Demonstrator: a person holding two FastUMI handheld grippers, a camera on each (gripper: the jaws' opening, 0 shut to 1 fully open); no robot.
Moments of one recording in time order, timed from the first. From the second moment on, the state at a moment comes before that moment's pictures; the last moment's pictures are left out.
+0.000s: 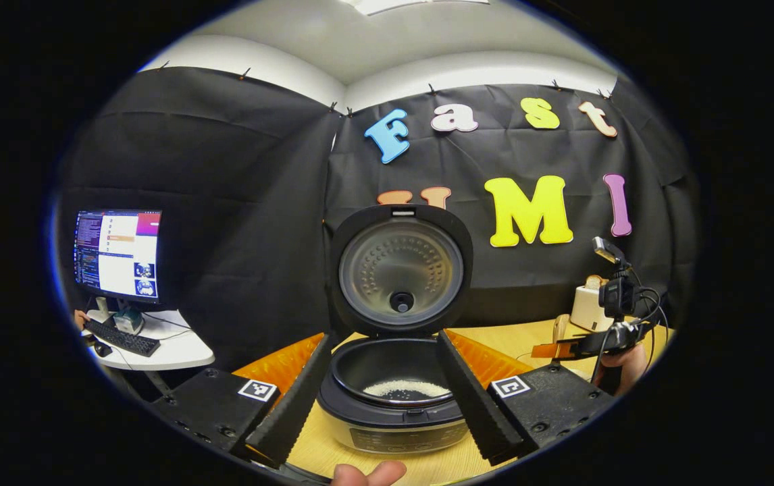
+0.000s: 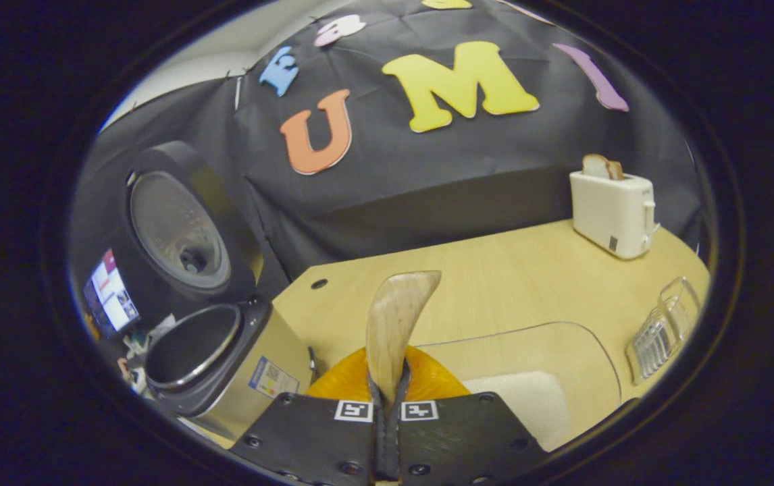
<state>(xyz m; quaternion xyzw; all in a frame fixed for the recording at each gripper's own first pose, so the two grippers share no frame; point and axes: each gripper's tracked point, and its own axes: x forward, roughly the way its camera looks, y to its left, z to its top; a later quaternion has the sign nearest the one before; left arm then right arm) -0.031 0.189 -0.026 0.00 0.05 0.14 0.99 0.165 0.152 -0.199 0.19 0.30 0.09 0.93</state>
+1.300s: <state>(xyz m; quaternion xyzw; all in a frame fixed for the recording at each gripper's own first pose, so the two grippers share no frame) -0.039 0.211 -0.025 0.02 0.05 0.18 0.98 0.197 0.075 -0.064 0.44 0.20 0.11 0.87</state>
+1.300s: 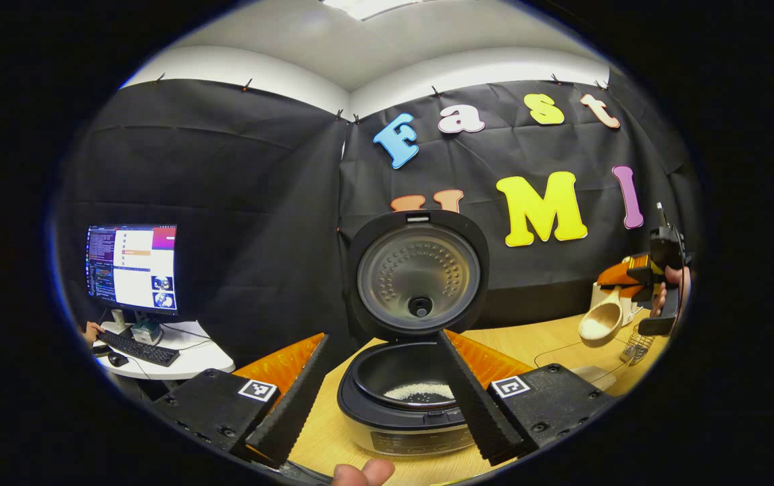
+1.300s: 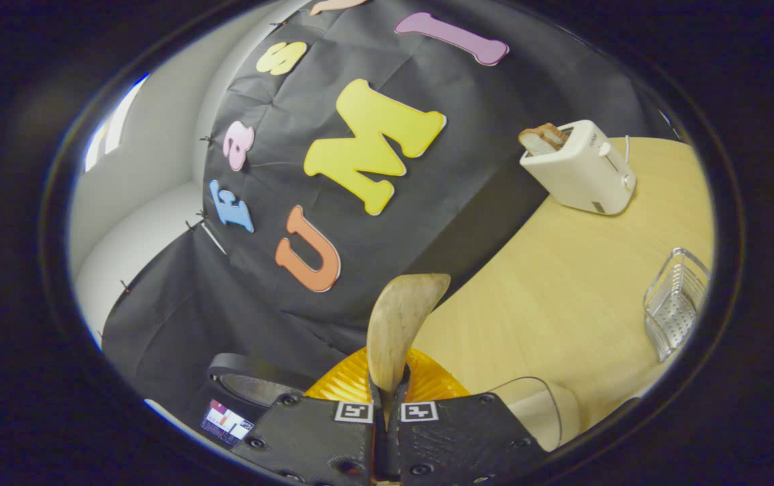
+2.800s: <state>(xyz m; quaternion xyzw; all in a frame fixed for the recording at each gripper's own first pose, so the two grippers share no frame) -0.071 0.270 -0.041 0.02 0.07 0.23 0.97 0.216 0.320 0.037 0.25 0.15 0.23 0.93</state>
